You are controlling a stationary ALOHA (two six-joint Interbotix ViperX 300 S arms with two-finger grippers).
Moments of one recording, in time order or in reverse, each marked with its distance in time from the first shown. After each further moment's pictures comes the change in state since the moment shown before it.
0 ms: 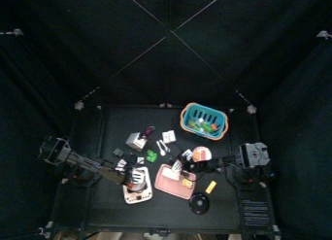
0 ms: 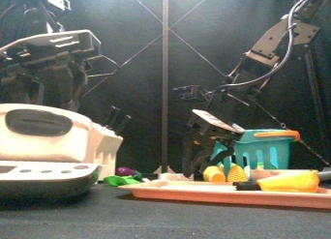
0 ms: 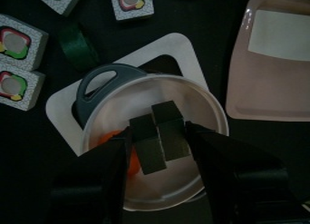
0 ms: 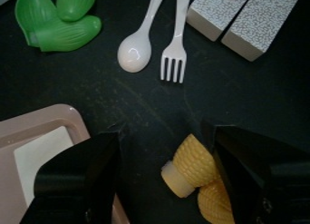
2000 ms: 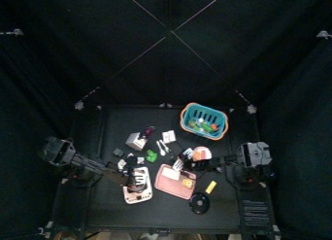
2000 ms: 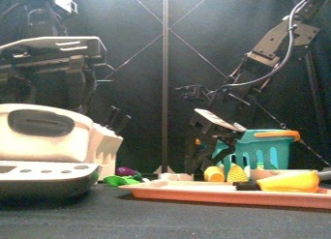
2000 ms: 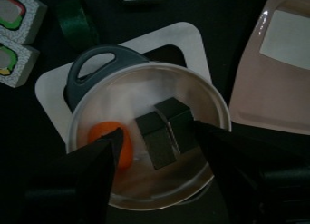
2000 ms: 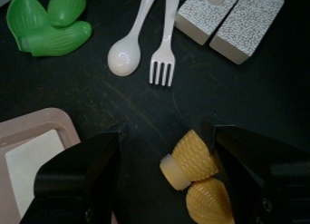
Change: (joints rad) left arm 0.000 0.067 -0.057 -0.043 0.015 -0.084; right arm -0.058 -0.012 0.014 -0.018 -0.025 0.002
